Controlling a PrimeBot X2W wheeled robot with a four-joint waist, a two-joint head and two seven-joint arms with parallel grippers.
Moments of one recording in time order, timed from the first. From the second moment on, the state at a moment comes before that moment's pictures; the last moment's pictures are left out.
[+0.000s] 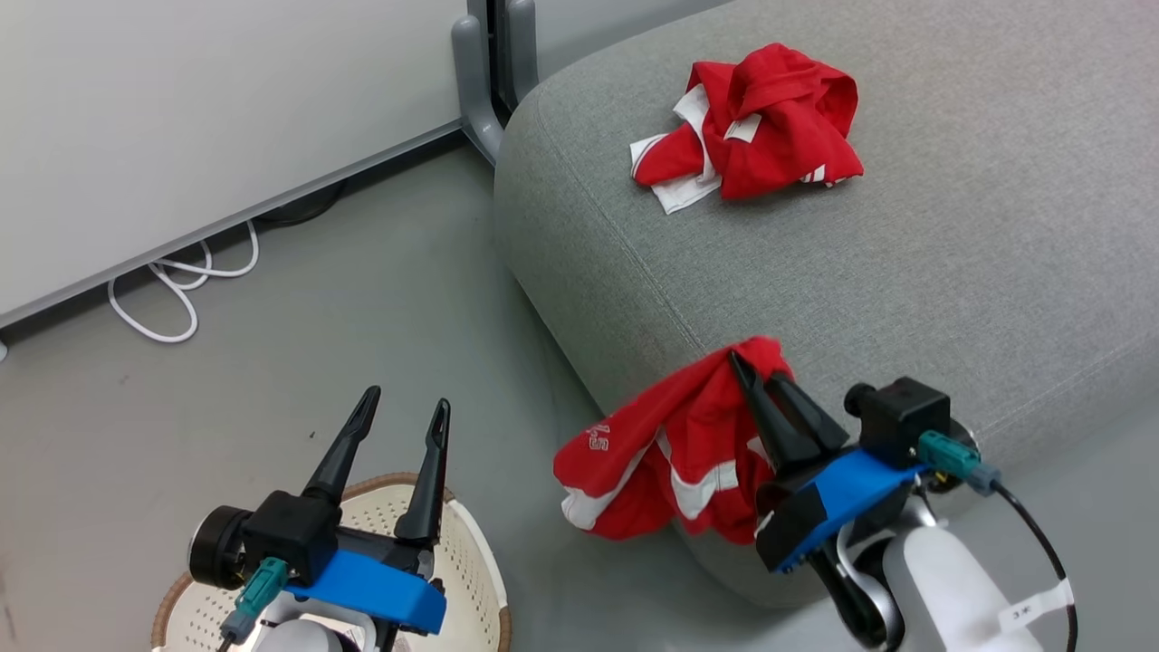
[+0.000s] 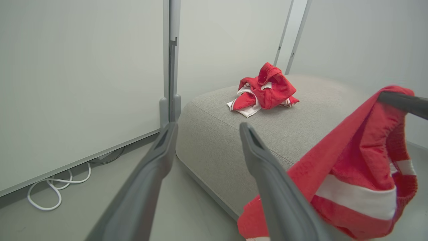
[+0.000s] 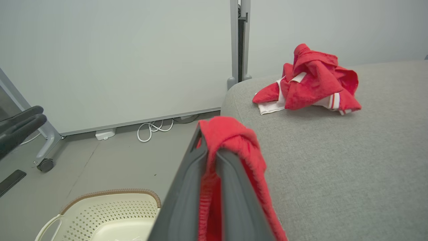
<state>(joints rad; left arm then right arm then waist) -0.12 0.16 -0.28 0.23 -0.24 -0.13 -0.26 -0.28 -0.06 0.26 0.27 0.24 0.13 -0.06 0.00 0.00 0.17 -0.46</state>
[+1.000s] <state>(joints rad) -0.24 0.36 -0.22 -0.01 -0.19 -0.13 -0.24 -1.06 -0.29 -0.20 0.27 0.27 0.13 -0.01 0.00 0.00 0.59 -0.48</state>
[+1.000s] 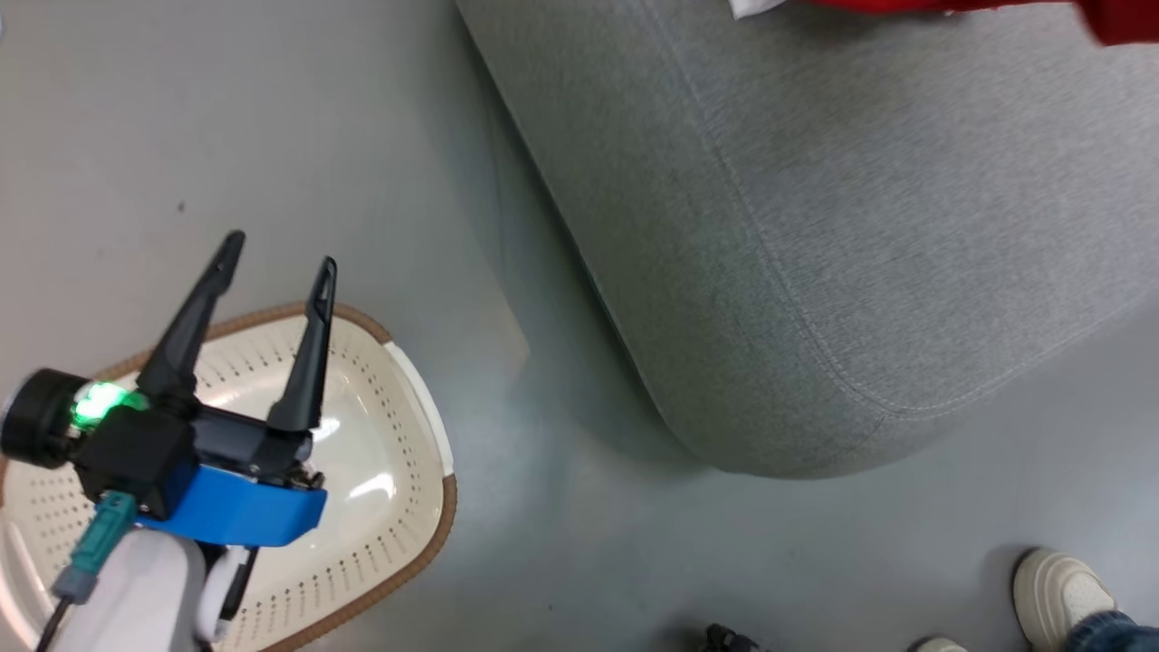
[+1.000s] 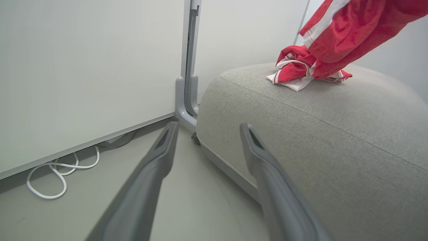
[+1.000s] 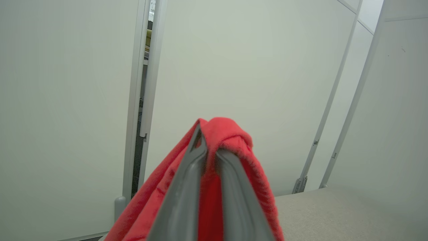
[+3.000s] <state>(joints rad) -0.31 0.26 -0.29 0.08 -0.24 -0.12 -0.26 -0.99 -0.21 -0.32 0.97 0.07 0.13 -0.26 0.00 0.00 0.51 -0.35</state>
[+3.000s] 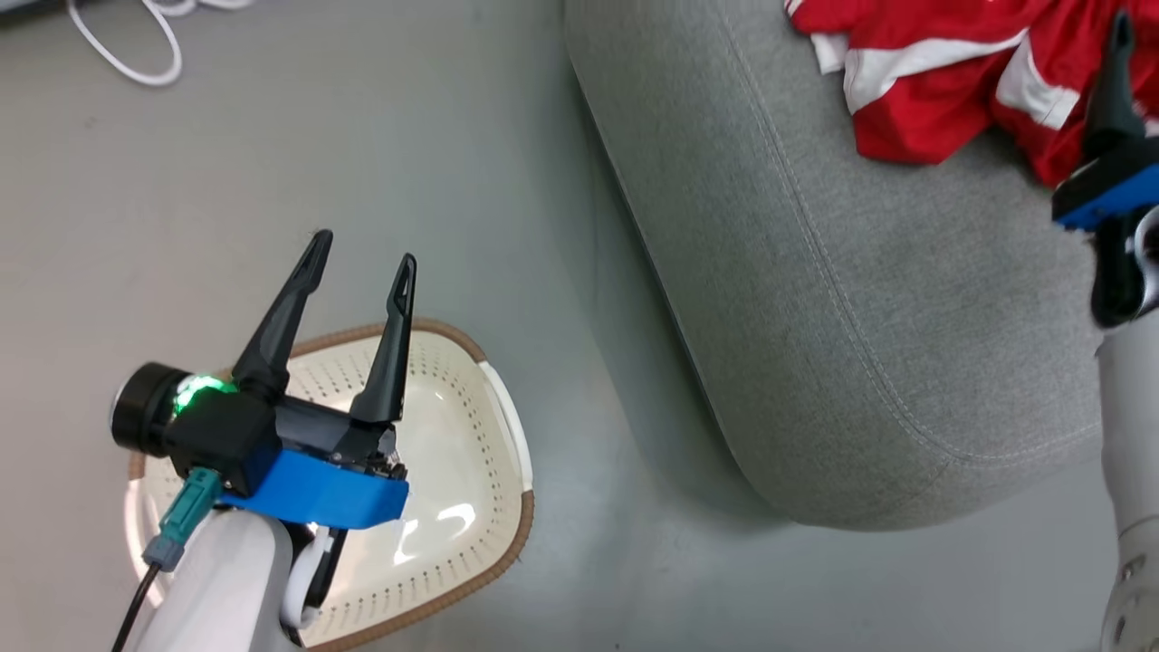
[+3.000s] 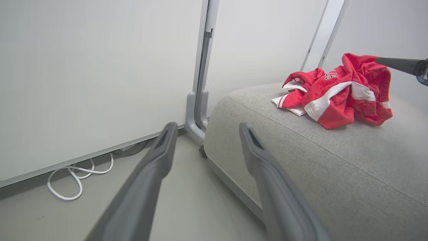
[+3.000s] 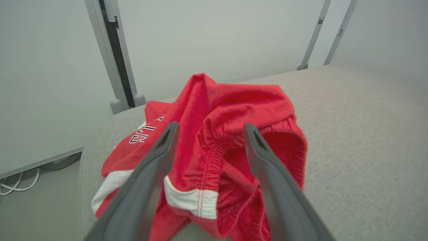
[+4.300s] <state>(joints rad) -0.01 0.07 -0.07 0.22 -0.28 -0.13 -0.26 -0.13 -0.06 -0.07 0.21 0.04 0.13 -0.18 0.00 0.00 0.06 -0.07</state>
